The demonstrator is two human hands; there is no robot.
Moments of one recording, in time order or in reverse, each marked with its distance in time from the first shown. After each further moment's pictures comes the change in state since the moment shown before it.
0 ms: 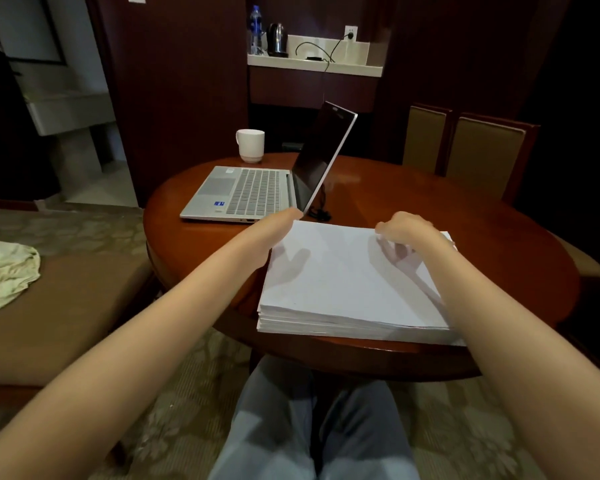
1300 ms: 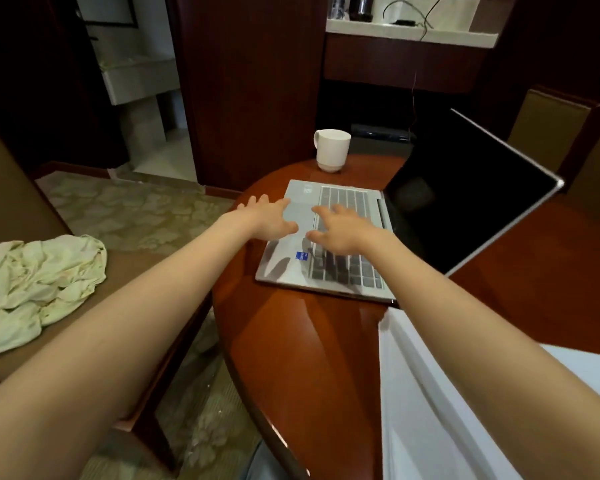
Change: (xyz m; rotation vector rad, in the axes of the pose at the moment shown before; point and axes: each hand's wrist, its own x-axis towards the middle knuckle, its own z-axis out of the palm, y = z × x) left_hand 0.189 0.008 -0.187 1.063 0.090 0.008; right_hand 0.058 -0.263 0.055 -0.320 -0.220 -0.720
